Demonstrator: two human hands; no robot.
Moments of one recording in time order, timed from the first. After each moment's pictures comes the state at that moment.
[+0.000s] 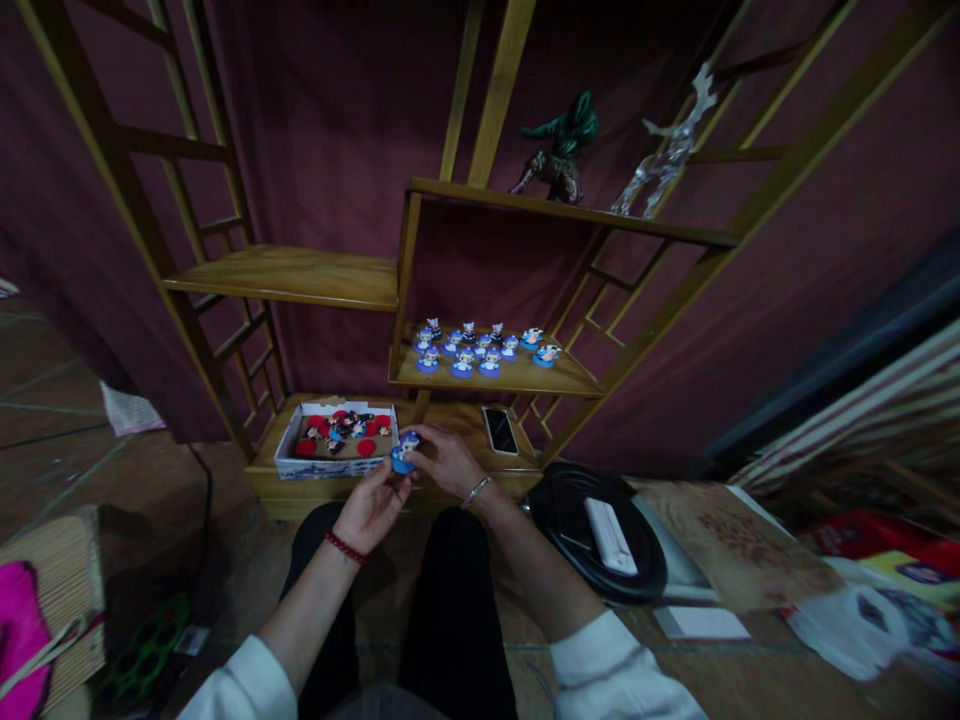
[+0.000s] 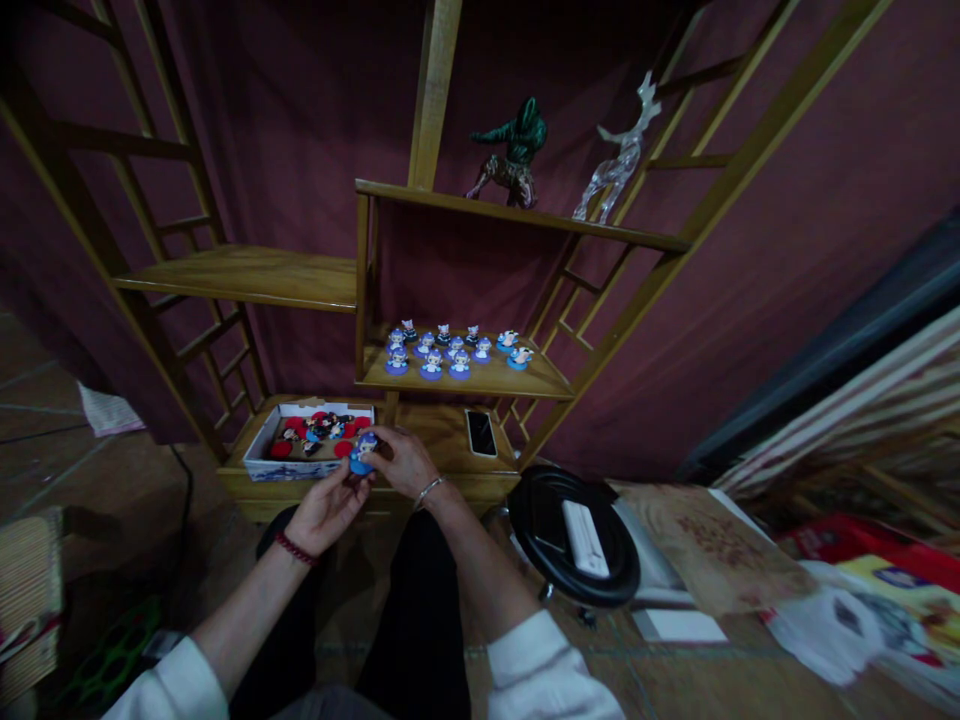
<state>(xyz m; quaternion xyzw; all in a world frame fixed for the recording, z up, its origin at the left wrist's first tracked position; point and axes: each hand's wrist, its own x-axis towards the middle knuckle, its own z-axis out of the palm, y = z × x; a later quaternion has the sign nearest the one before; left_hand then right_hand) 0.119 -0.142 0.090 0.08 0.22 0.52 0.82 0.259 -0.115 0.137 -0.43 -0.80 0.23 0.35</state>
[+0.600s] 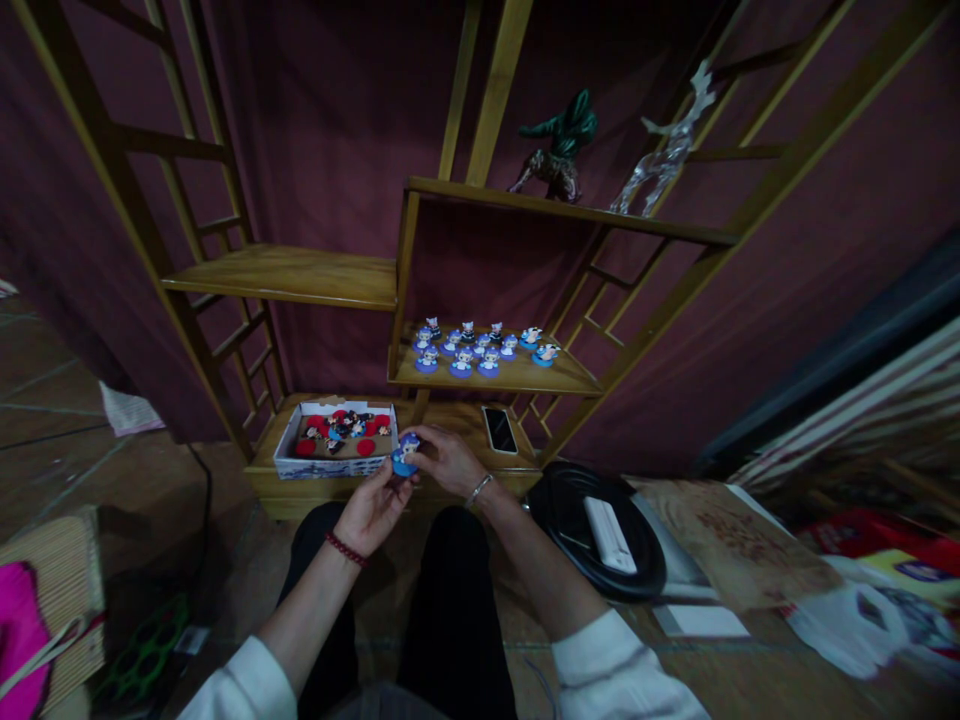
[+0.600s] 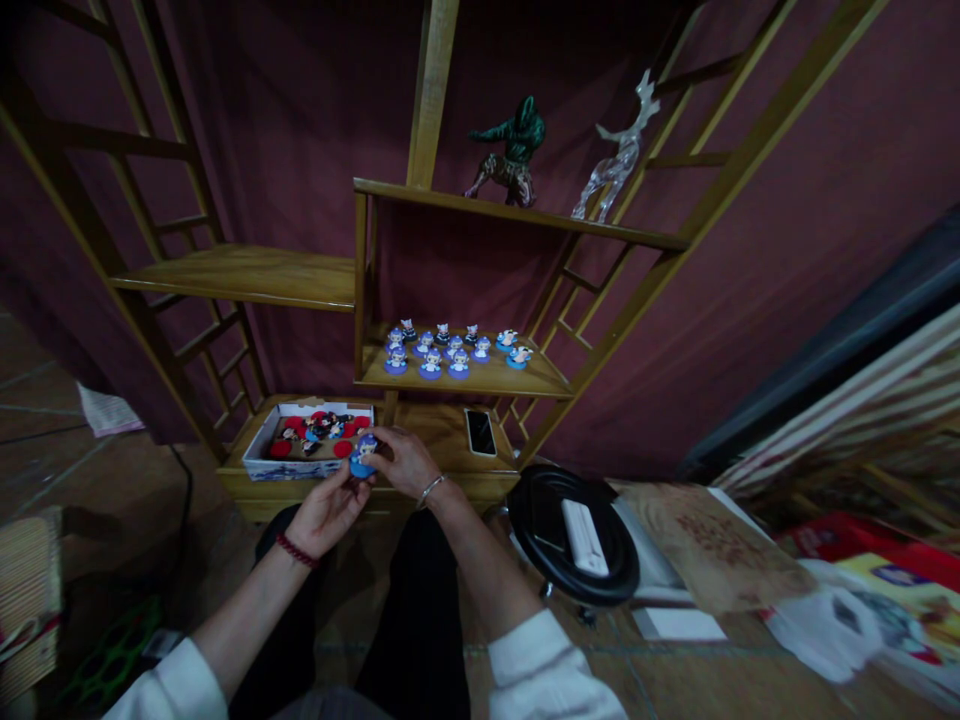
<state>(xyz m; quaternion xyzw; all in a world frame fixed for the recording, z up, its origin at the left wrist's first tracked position) 0.120 -0.147 0.093 0.09 0.22 0.51 0.82 0.263 -0.116 0.139 -0.42 -0.81 0.23 0.33</state>
